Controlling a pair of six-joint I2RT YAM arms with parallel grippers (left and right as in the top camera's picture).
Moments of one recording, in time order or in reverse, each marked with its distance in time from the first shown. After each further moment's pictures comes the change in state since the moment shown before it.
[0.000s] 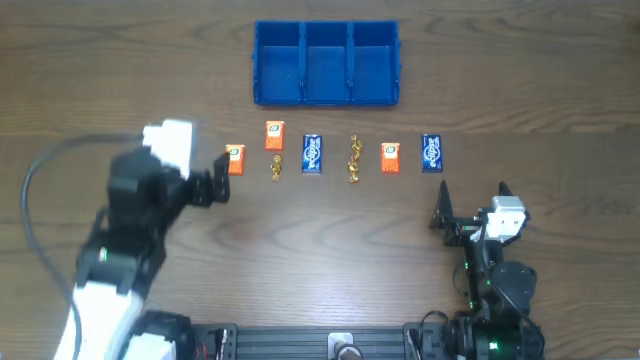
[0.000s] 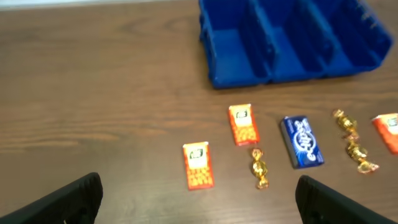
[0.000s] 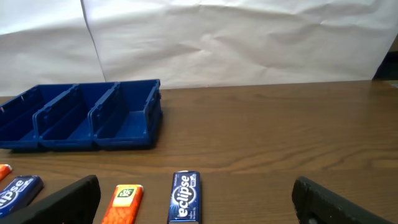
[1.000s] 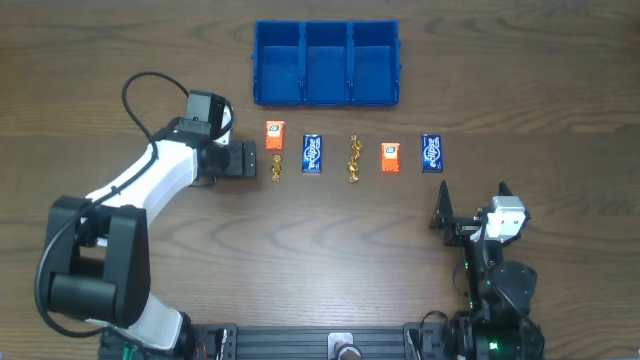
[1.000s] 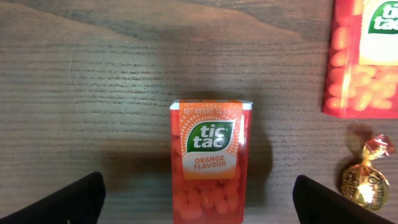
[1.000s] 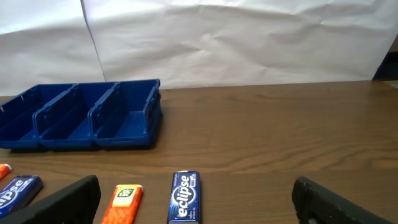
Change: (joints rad) left arm 0.000 0.834 0.234 -0.013 0.011 -0.145; right arm 0.000 0.000 0.000 0.000 0.000 -0.002
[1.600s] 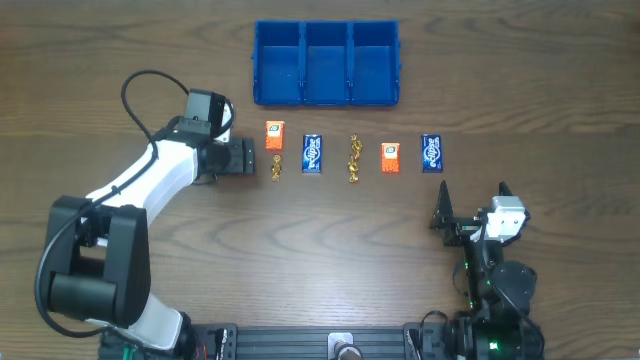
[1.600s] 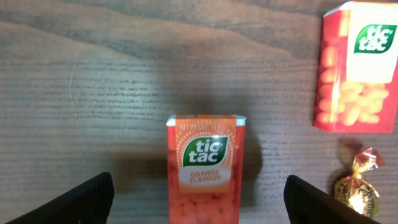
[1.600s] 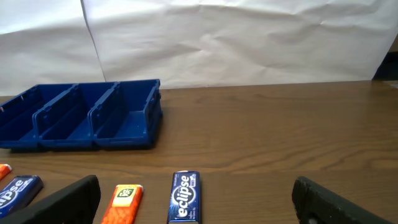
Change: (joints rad) left arm -0.005 0.000 0.000 0.036 0.001 -0.002; right arm 0.000 0.000 0.000 0.000 0.000 0.000
